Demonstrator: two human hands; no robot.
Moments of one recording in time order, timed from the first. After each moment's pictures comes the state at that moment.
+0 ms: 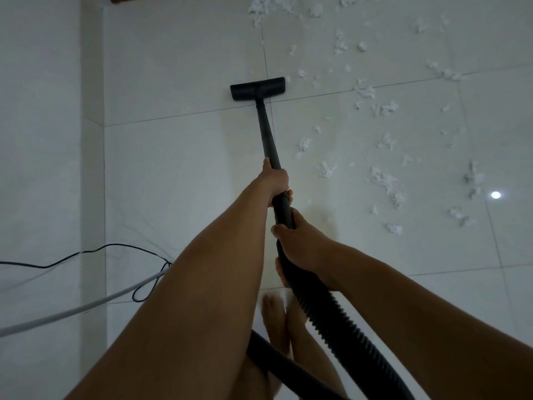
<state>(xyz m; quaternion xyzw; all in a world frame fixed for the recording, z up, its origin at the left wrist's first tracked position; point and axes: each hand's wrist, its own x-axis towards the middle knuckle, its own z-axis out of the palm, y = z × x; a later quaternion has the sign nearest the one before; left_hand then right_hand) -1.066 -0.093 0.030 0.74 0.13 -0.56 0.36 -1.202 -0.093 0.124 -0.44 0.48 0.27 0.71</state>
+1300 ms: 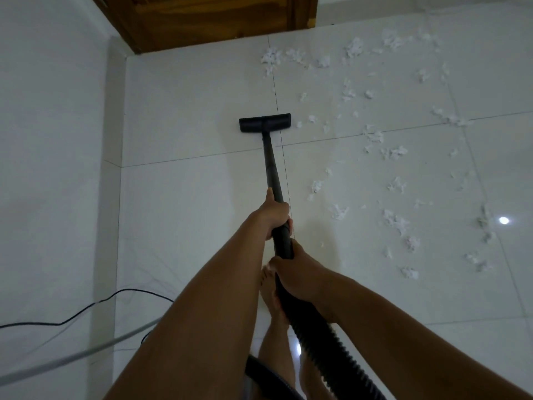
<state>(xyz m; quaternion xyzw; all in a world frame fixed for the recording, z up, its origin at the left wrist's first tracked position) -0.978 -0.098 0.041 0.74 0.07 -0.58 0.34 -1.110 -0.106 0.135 -0.45 0.46 0.29 0.71</state>
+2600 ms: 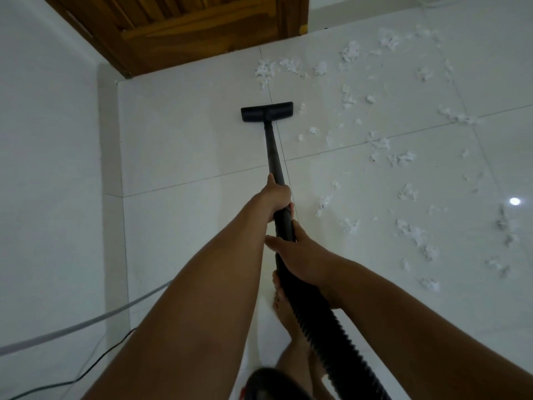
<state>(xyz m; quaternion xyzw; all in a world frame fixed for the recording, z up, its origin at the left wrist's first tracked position) -0.871 -0.170 0.040 0.77 0.02 -0.57 0.28 -1.011 -0.162 0.140 -0.40 0.46 0.22 0.76</state>
